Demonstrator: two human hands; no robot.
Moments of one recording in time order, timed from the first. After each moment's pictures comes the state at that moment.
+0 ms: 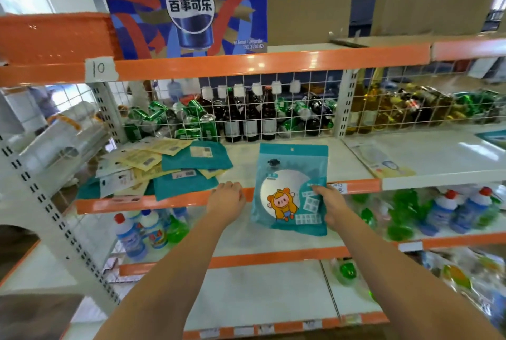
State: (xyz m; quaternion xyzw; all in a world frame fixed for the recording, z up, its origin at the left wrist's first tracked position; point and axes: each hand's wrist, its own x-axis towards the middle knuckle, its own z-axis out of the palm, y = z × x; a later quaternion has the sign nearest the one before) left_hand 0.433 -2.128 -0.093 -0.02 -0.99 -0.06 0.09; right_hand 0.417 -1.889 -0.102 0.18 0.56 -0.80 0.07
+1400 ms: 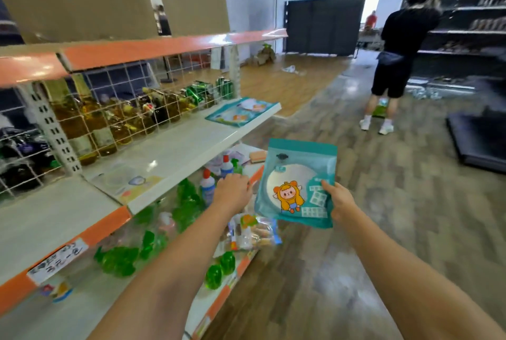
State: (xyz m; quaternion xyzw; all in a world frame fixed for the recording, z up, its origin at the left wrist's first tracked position) left_hand 0.472 -1.583 -0.092 -0.49 -0.86 -0.07 0.06; right_hand 0.656 -1.426 -0.117 0.45 0.41 -0.73 -0.31
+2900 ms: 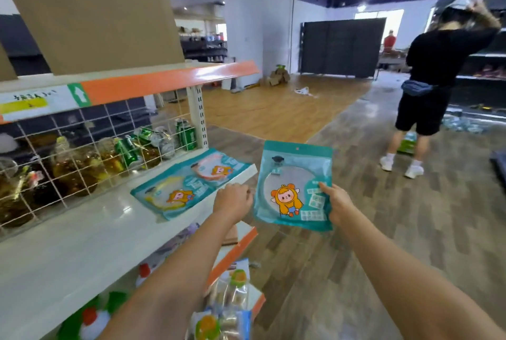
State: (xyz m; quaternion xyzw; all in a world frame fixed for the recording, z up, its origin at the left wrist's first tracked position) left_hand 0.304 -1.103 -0.071 -0.44 -0.89 -0.12 0.07; right_hand 0.468 -0.931 -0.080 0.41 0.44 -0.74 -0.28
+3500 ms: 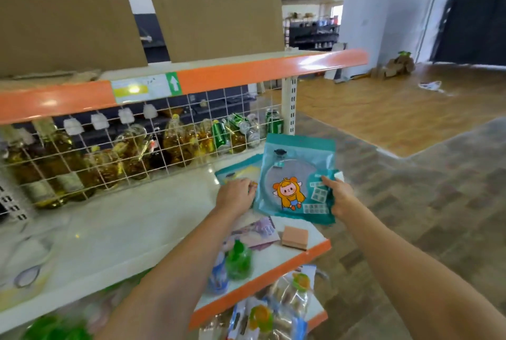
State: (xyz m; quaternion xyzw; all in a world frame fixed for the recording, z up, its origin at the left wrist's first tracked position) left_hand 0.209 -1.193 -0.076 -0.23 -0.96 -0.10 0.09; right_hand 0.294 -0.978 -0.076 0.31 0.50 -0.80 -0.10
